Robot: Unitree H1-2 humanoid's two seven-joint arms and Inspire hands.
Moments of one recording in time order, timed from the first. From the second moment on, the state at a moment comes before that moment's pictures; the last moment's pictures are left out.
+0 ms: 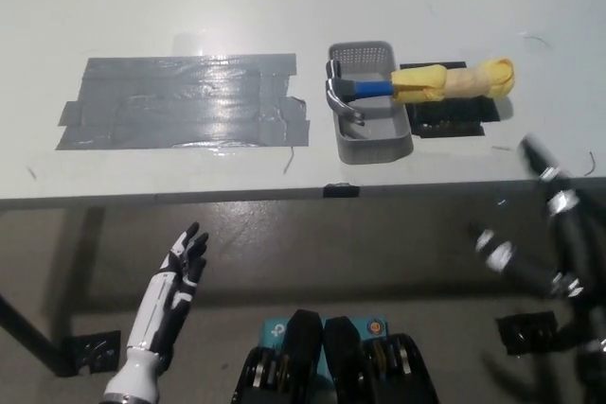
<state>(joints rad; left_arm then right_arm) -0.04 0.10 -0.05 0.09 0.06 -0.16 -0.05 -0.17 -0.17 -0.03 -0.17 -0.19 -0.16 0.01</state>
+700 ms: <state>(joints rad) -0.04 0.09 -0.06 0.09 0.07 -0.16 -0.05 -0.89 -0.48 0.25 0.26 -0.34 0.20 0.26</state>
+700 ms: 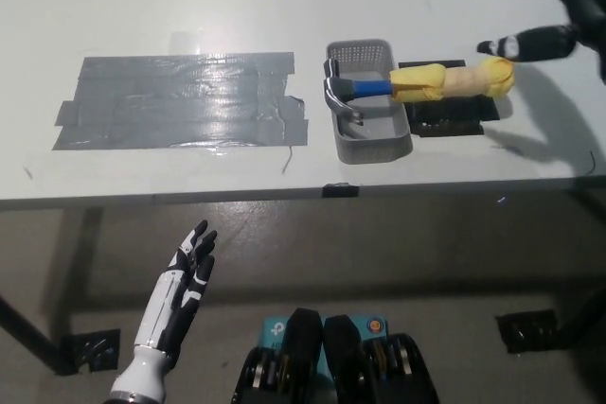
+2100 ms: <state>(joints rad) -0.07 0.11 -0.06 0.08 0.12 -0.16 -0.05 -1.20 -0.31 0.54 0.95 -0.50 0.17 0.49</state>
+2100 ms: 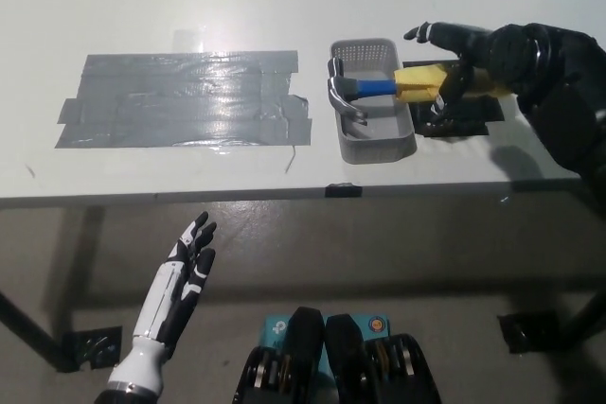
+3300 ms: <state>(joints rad) -0.08 0.11 -0.06 0.06 0.12 -0.16 -0.06 -1.21 -0.24 0.56 1.10 -0.56 0.14 0.37</state>
